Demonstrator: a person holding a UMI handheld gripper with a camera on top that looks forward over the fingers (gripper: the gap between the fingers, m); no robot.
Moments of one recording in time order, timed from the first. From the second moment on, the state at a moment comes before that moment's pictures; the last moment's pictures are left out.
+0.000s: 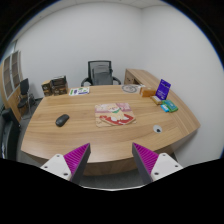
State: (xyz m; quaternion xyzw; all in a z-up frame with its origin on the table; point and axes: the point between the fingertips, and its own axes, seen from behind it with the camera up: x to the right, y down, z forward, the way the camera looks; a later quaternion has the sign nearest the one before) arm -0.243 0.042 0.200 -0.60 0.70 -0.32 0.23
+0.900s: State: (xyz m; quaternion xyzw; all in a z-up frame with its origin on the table) arm -0.191 0.218 0.147 -0.65 0.65 -0.27 0.28
